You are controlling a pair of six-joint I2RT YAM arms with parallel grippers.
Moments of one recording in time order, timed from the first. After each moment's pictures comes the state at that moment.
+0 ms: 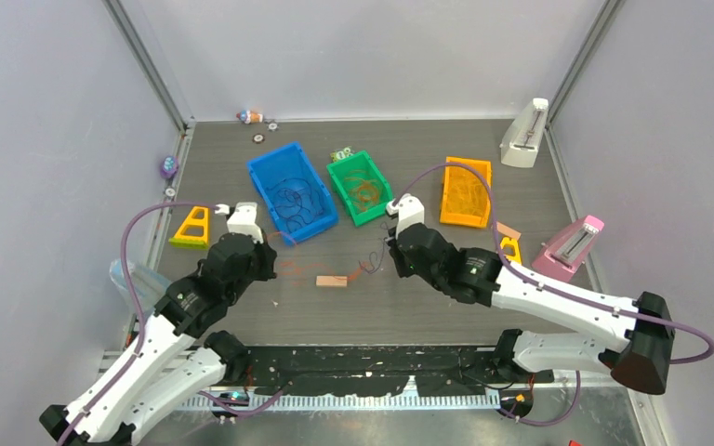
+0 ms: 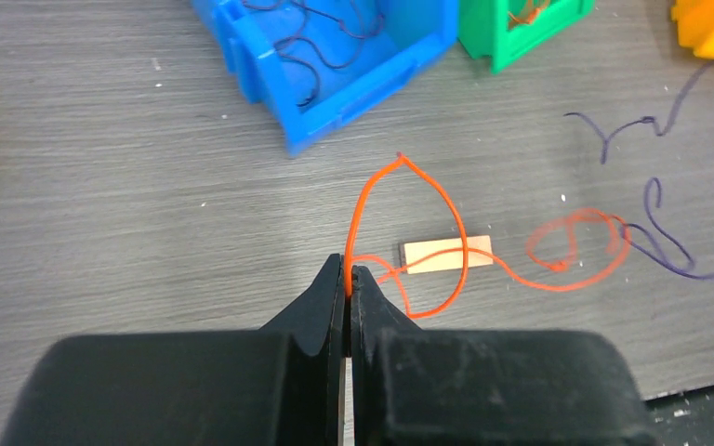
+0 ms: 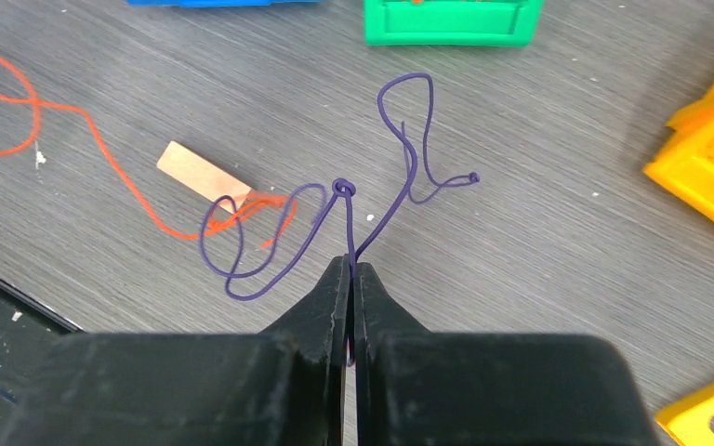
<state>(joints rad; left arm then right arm) -0.65 0.66 0.74 -0.66 -0.32 -0.42 1.05 1.14 0.89 -0.41 0.42 0.37</state>
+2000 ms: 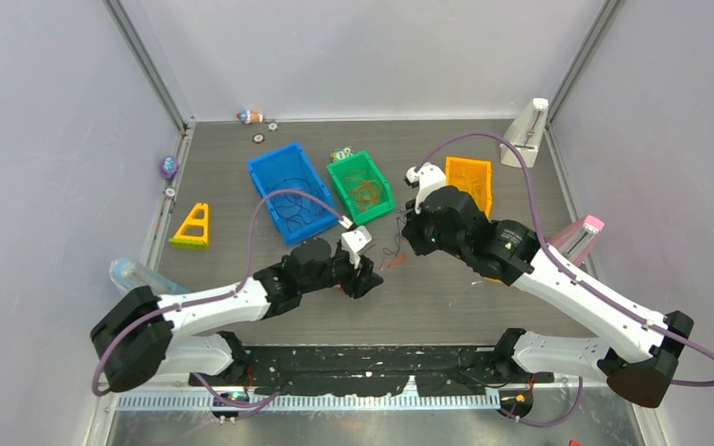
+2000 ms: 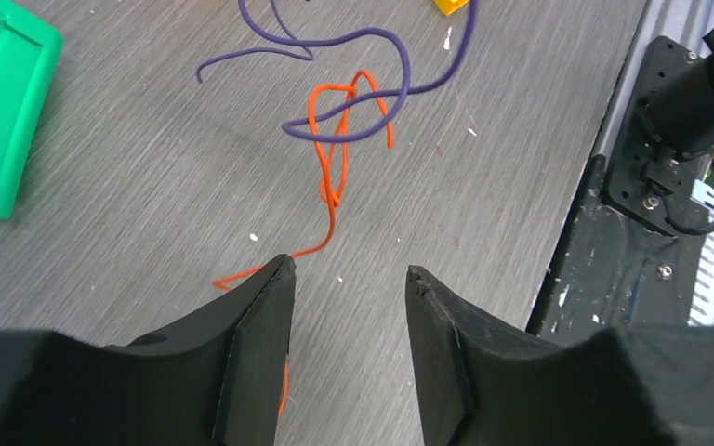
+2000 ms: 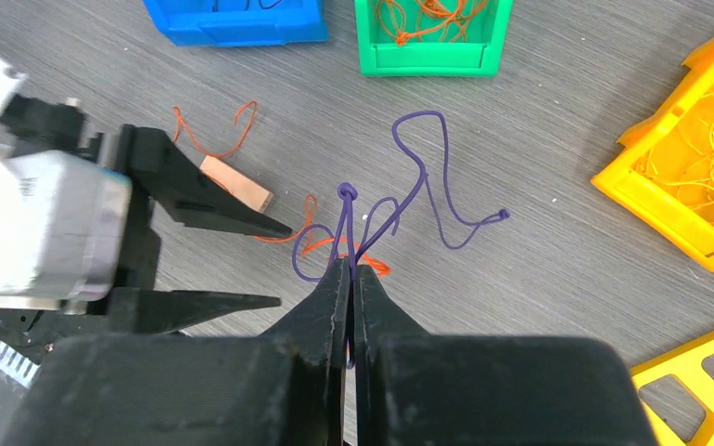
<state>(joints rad) -0.94 1.18 0.53 0.30 0.18 -0.13 0.88 1.09 1.16 -0.69 0.24 0.31</state>
